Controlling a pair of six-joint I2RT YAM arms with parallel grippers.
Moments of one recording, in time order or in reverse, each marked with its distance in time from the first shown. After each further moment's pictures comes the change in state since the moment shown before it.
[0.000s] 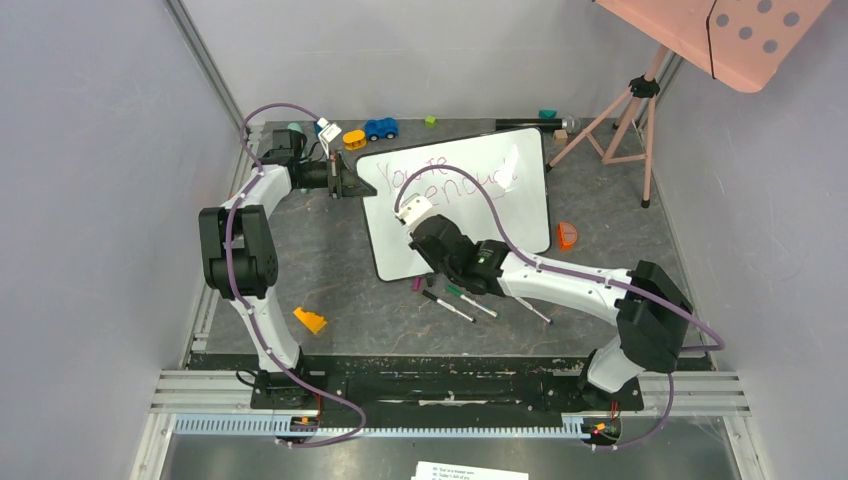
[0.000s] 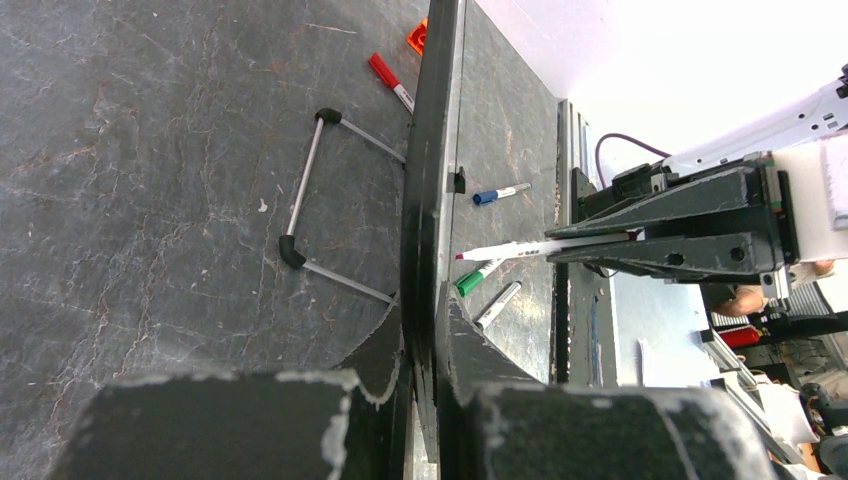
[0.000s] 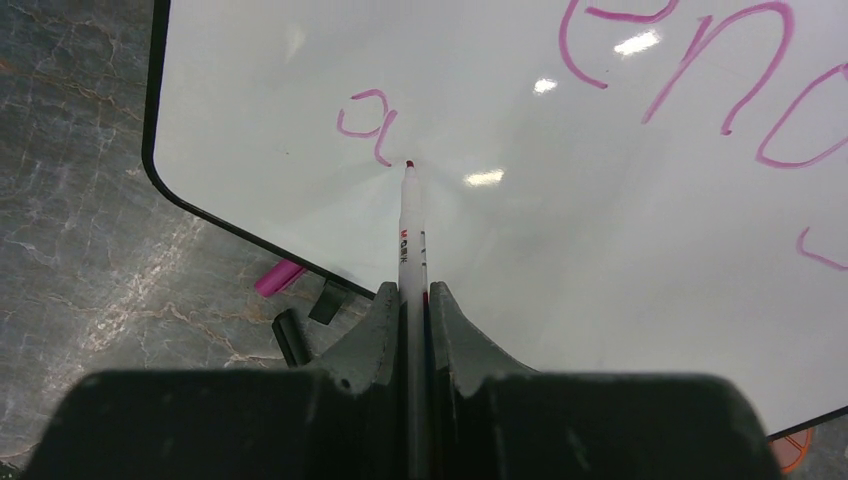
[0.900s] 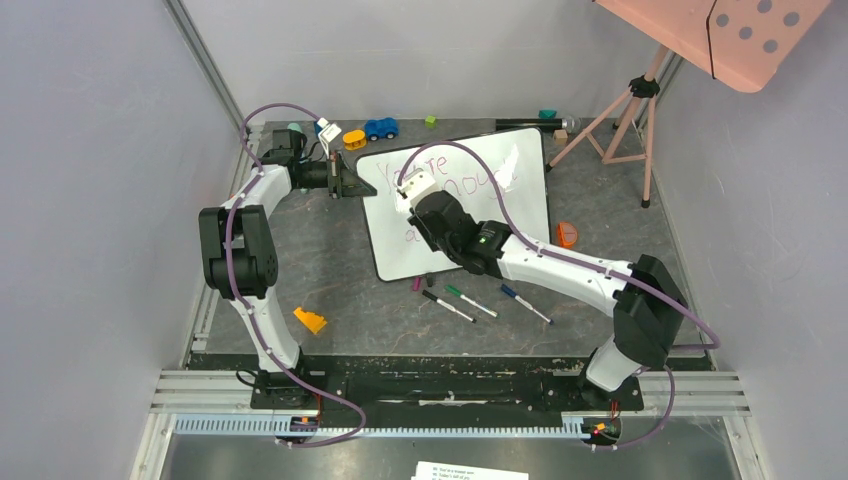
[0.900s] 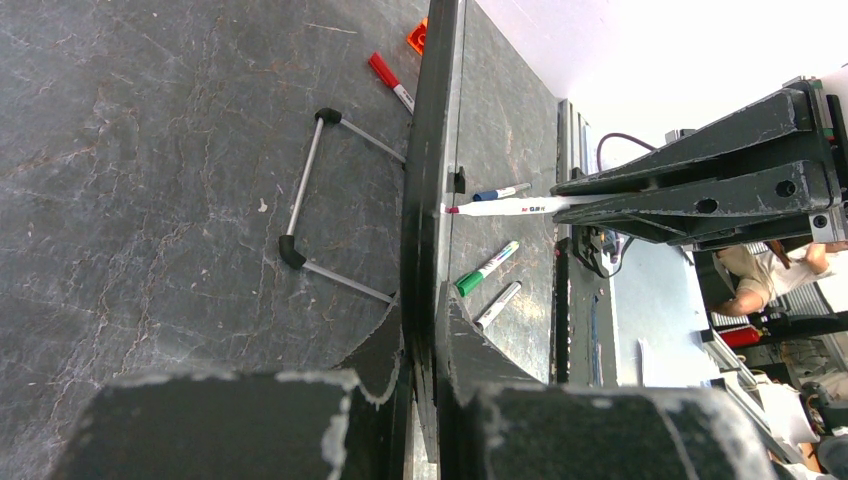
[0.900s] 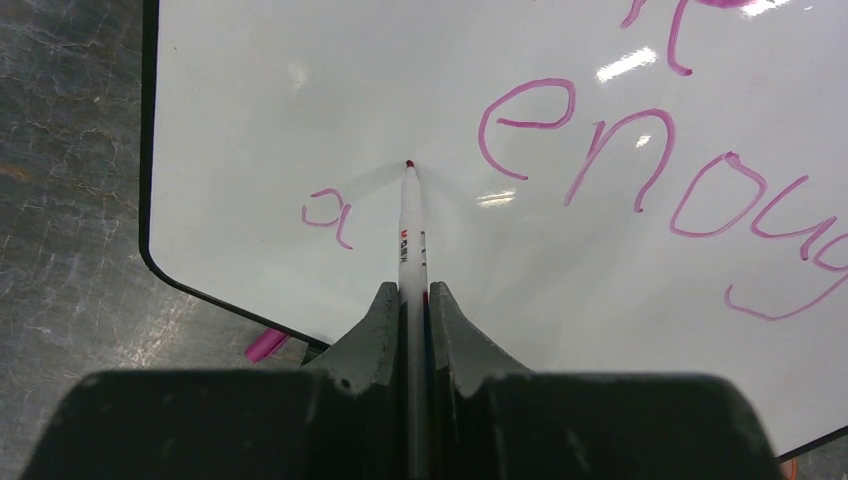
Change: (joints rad) left arm 0.000 0.000 0.000 0.000 0.000 0.000; right arm -0.080 0.027 0.113 0.002 -0.034 -0.011
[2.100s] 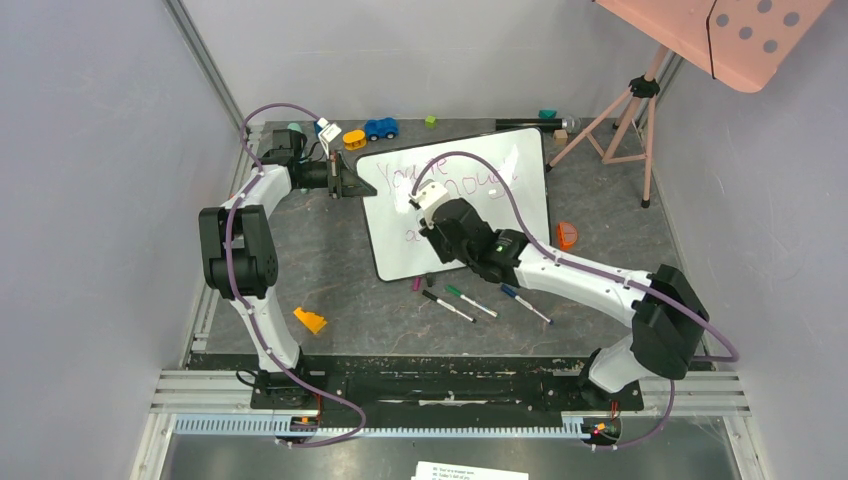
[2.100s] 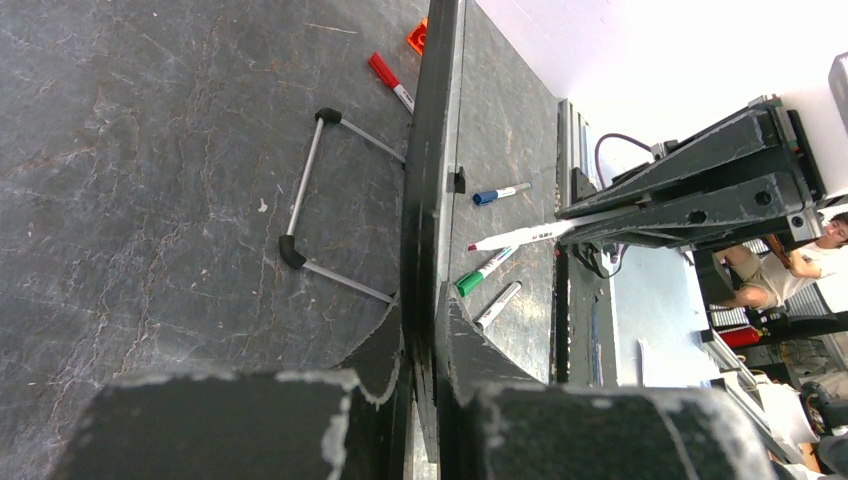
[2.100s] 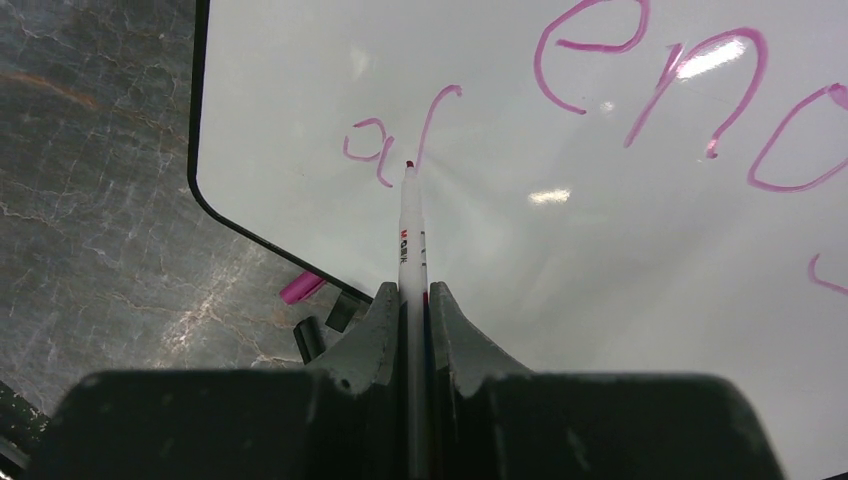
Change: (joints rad) left arm 0.000 0.000 0.000 0.000 0.000 0.000; right arm -0.019 -0.095 -0.136 0.028 -0.154 0.023
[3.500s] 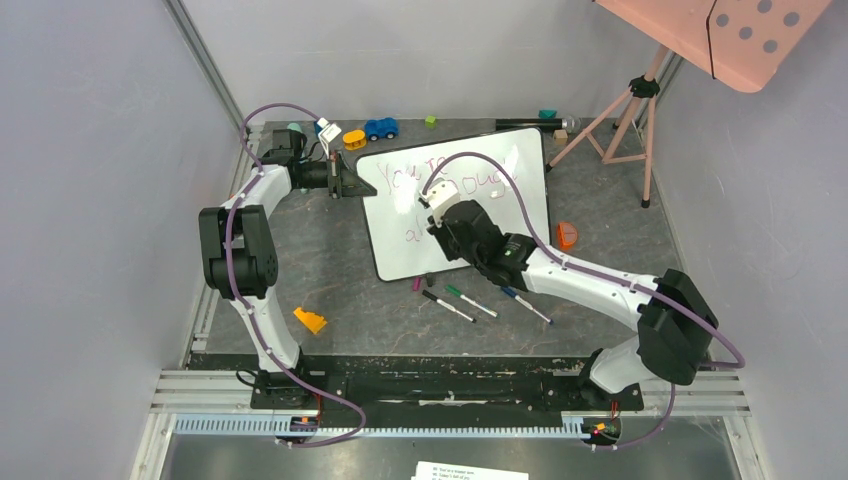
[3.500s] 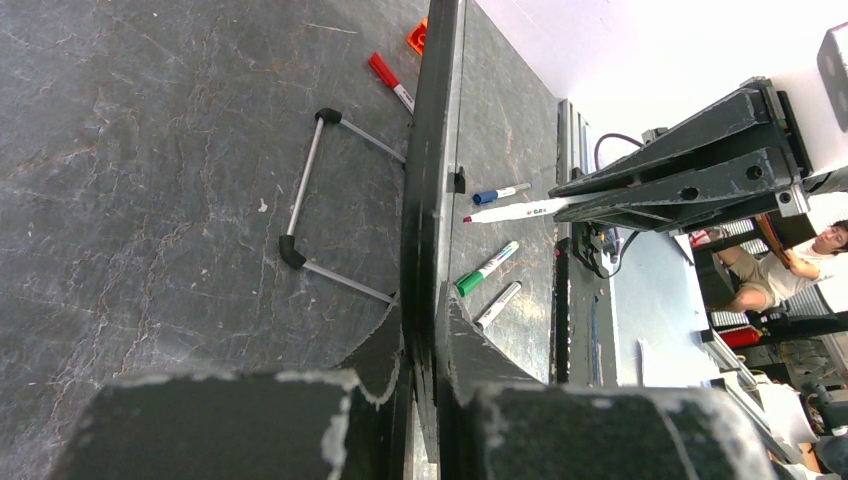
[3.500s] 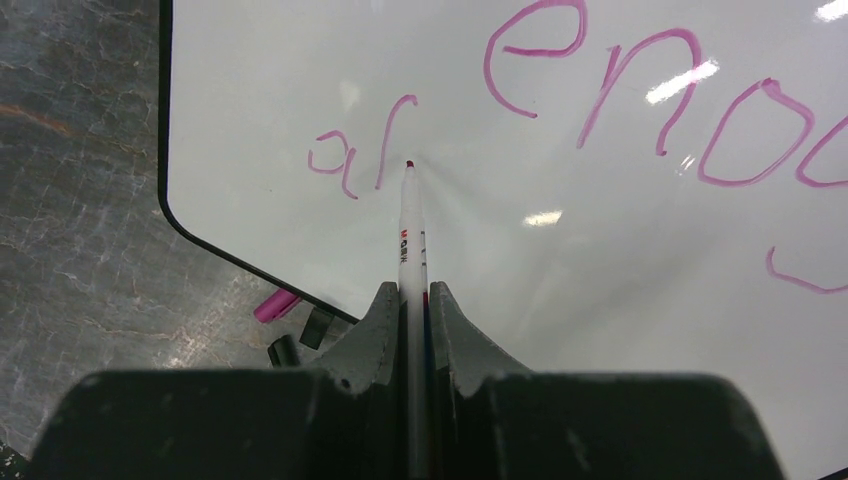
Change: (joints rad) left arm 0.000 0.000 0.000 0.000 0.000 0.000; right arm -0.031 -0.052 -0.090 0.110 0.011 -0.022
